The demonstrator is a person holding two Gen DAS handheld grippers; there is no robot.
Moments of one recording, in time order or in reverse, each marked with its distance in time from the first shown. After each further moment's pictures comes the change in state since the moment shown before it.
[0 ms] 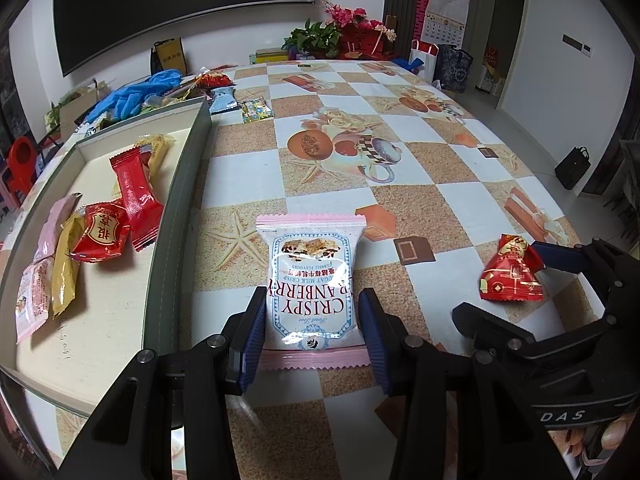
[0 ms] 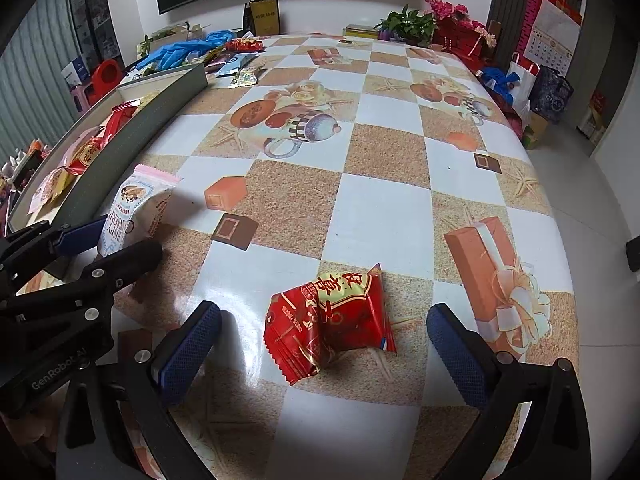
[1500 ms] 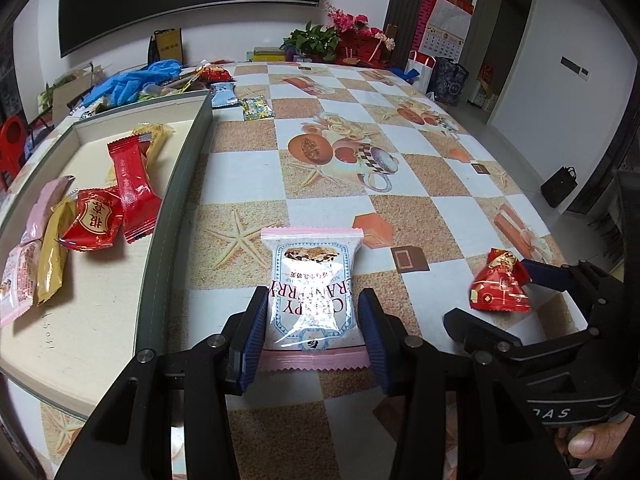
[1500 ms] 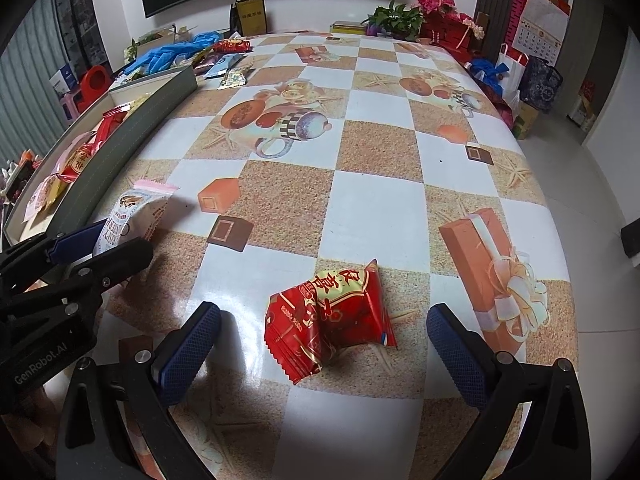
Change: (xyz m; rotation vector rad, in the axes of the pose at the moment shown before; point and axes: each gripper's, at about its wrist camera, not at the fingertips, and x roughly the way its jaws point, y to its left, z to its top) left arm 0.000 0.007 0.001 -0.059 -0.010 -0.073; right arm -0.001 0.000 0.000 0.039 0.005 -0.021
